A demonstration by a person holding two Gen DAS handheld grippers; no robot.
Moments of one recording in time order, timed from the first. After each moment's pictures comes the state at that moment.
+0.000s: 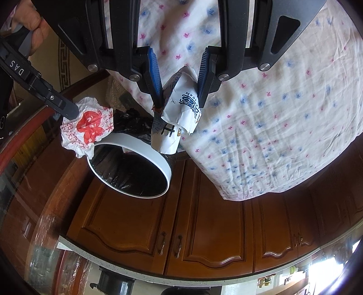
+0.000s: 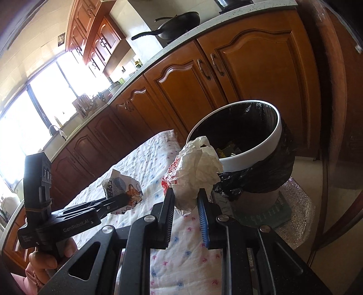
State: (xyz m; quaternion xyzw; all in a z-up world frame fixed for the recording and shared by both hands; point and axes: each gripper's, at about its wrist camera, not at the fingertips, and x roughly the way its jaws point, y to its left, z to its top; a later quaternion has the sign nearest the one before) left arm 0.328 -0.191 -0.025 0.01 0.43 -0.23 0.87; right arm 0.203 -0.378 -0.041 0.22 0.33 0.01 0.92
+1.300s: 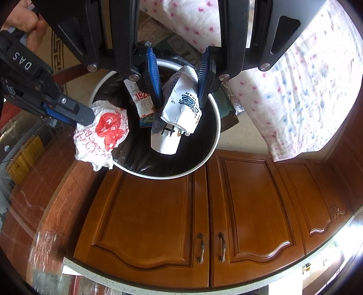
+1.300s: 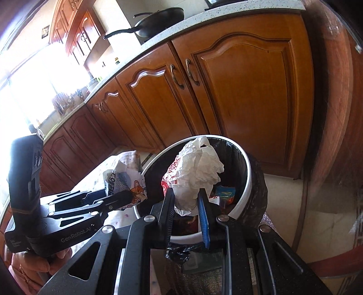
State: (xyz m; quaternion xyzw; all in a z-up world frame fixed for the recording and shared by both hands) left arm 0.451 -0.317 -0.032 0.09 0.45 -0.27 0.85; right arm 0.287 -0.452 -0.027 0.18 0.38 -0.05 0.91
